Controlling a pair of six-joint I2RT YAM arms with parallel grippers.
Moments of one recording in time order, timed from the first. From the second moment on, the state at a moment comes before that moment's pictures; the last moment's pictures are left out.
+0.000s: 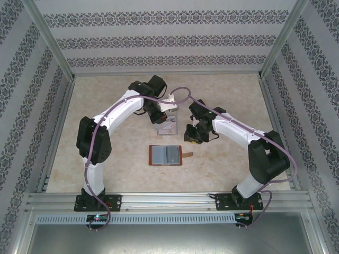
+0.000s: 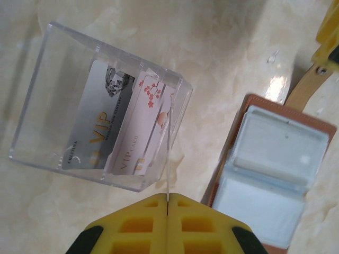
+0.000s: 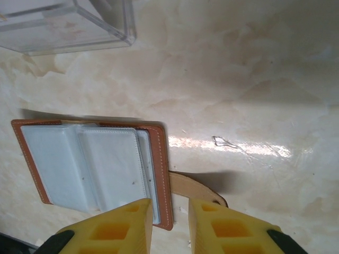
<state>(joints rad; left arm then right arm) -0.52 1.99 1.84 -1.15 0.26 0.62 0.51 1.61 1.10 -0.83 -0.30 0.64</state>
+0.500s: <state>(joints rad) -0.52 2.16 2.16 -1.26 0.26 0.89 0.49 1.61 1.08 -0.82 -0.30 0.65</state>
